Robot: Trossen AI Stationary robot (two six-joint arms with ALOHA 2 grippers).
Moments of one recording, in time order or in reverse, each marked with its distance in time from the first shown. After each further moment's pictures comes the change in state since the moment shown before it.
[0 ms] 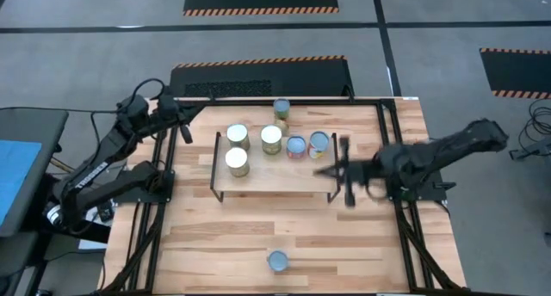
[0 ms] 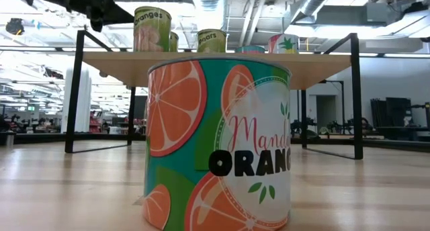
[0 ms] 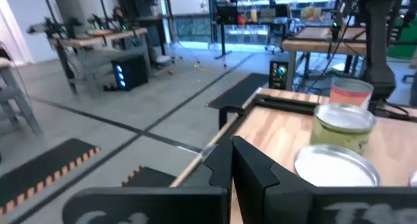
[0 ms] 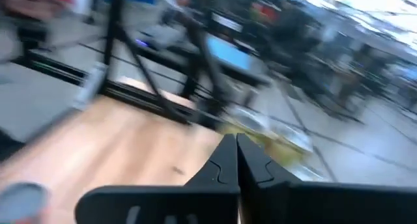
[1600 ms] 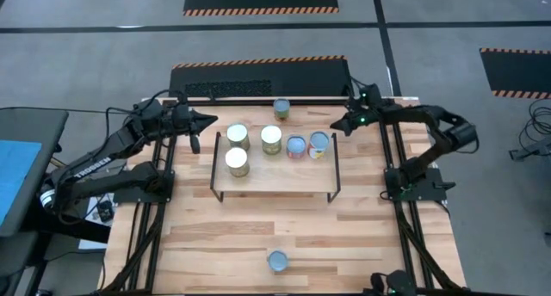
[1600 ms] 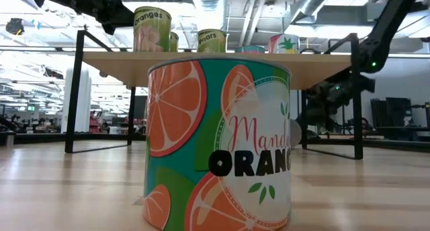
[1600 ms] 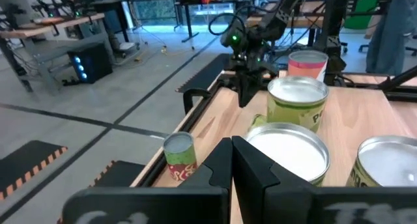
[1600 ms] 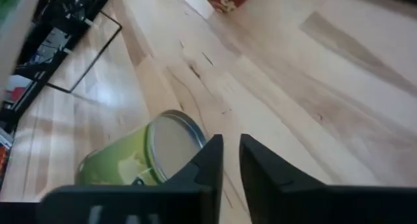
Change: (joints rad) left arm -0.211 0.083 0.000 -0.006 -0.075 0.044; right arm -1.421 0.525 -0.252 -0.027 -1.085 0.340
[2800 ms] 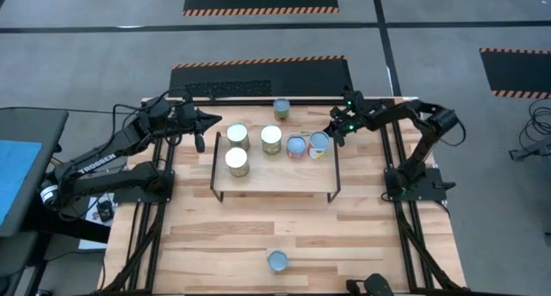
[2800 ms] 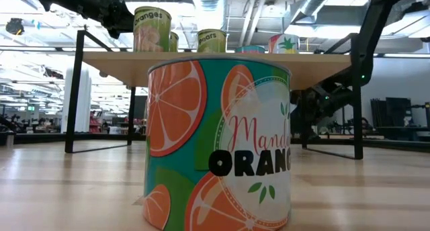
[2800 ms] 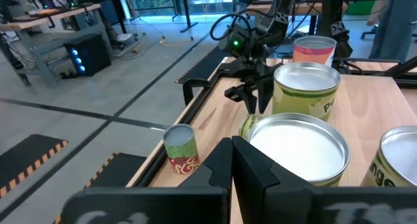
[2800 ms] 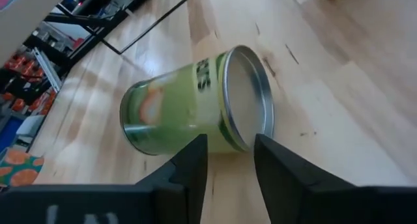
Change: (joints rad) left arm 0.000 0.068 0.000 0.027 -0.003 0.028; right arm 0.144 0.205 0.007 0.248 -0.155 -0.095
